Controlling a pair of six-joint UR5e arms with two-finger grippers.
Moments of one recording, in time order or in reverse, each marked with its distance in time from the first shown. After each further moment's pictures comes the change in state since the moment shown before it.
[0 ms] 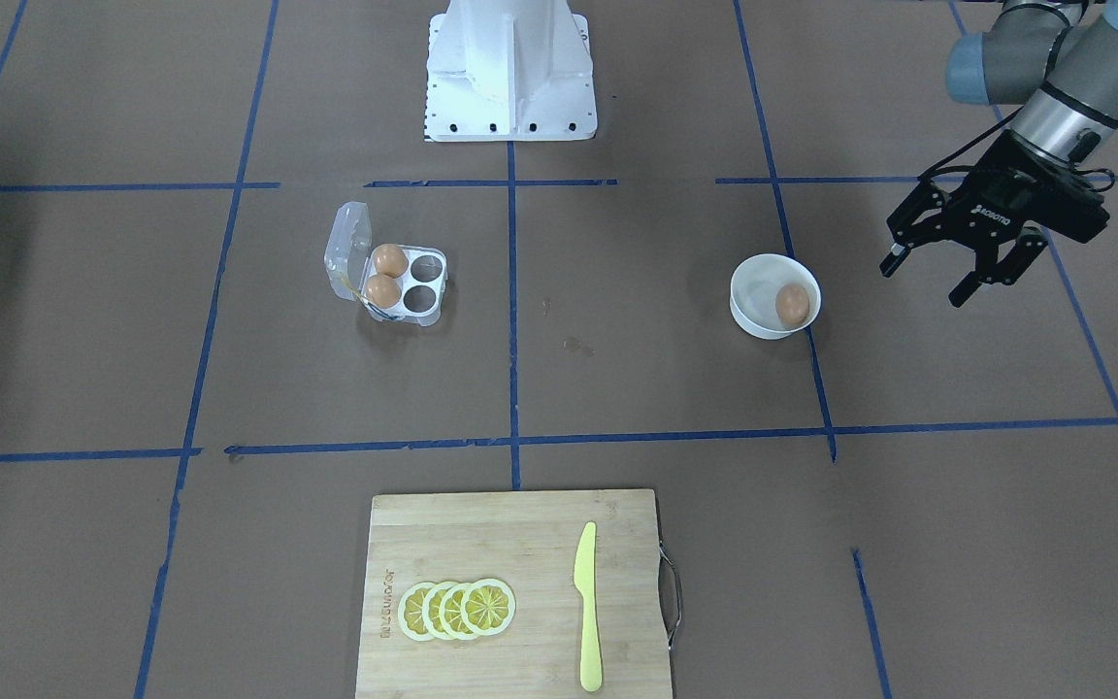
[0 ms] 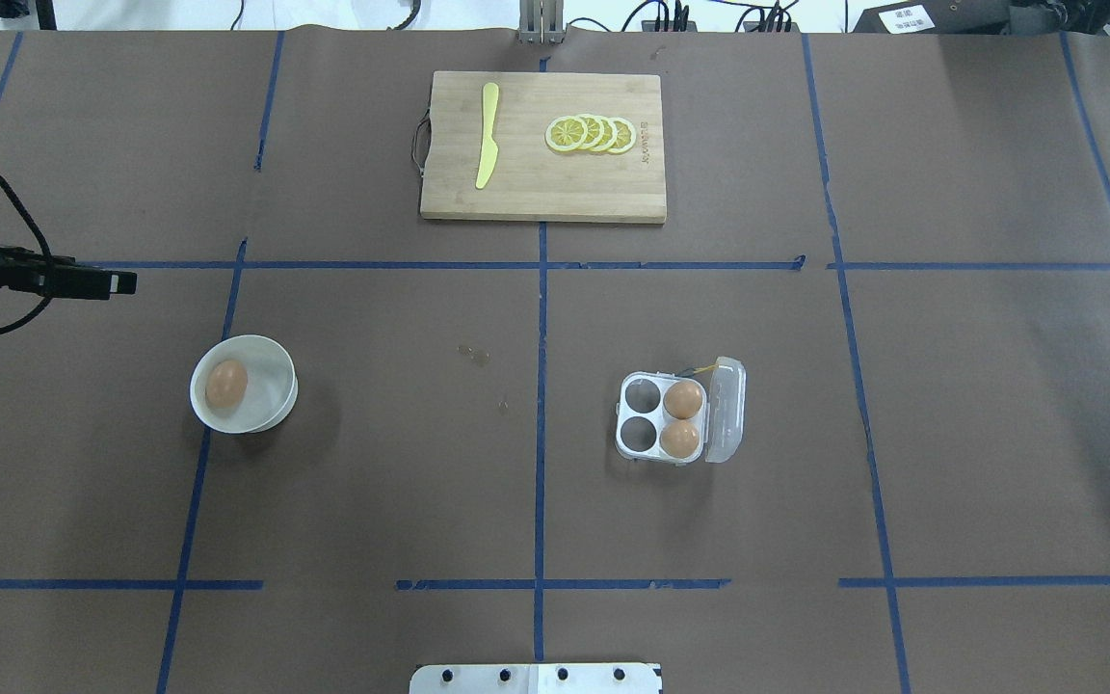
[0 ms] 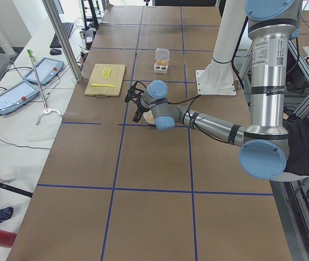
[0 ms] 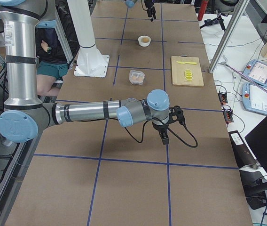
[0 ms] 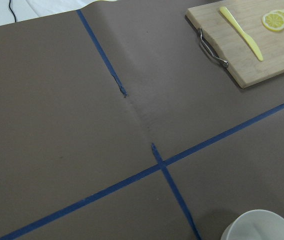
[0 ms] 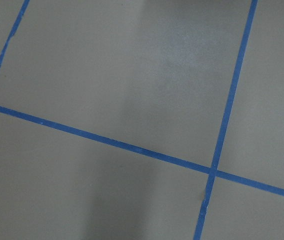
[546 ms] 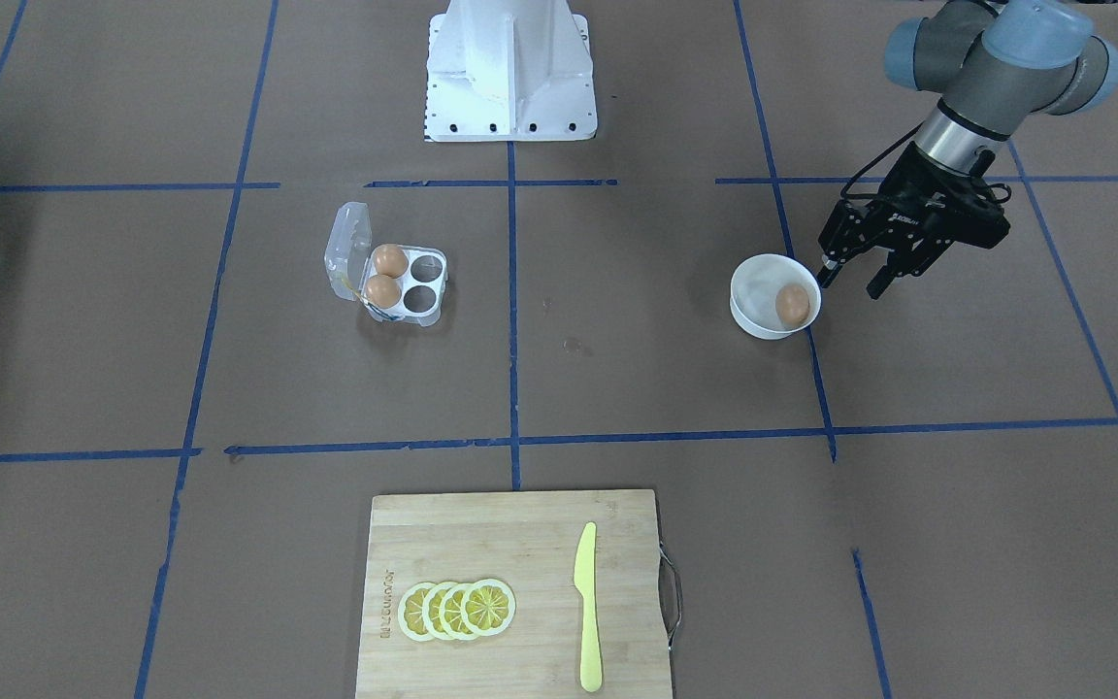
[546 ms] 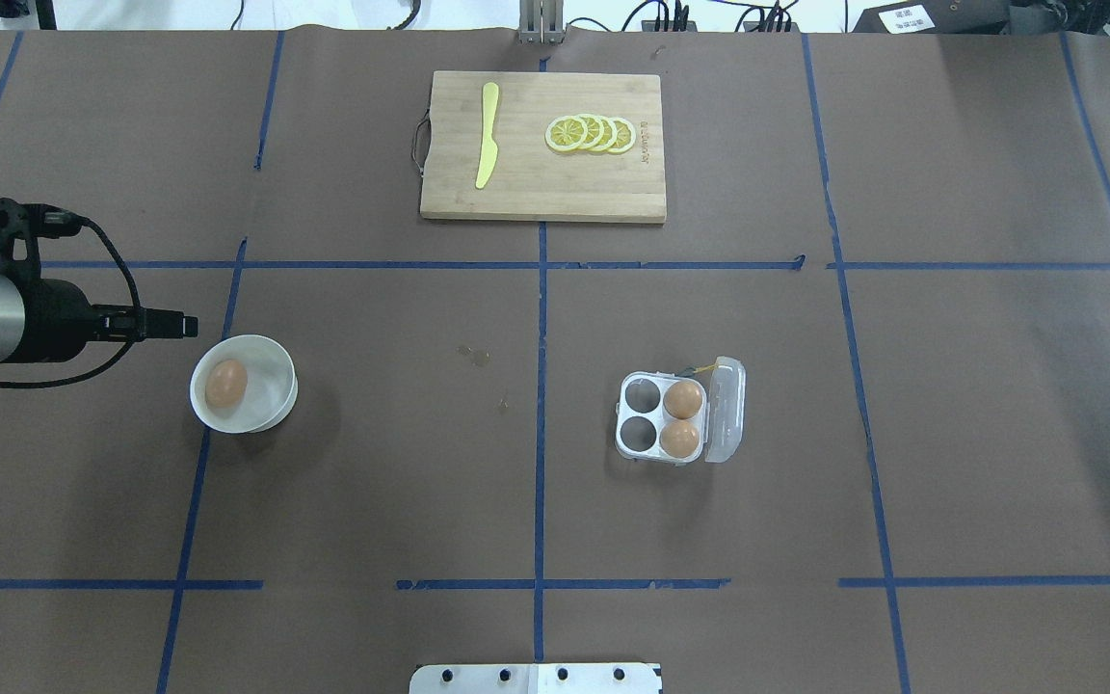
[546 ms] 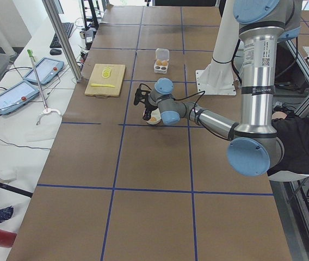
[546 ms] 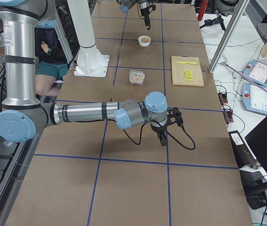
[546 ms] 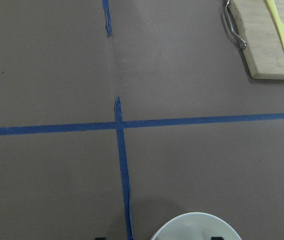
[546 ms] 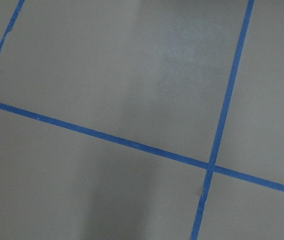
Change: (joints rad) left arm 0.164 -0.017 -0.026 0.105 0.140 -0.208; right arm 0.000 -0.014 -0.002 0.013 0.000 0.002
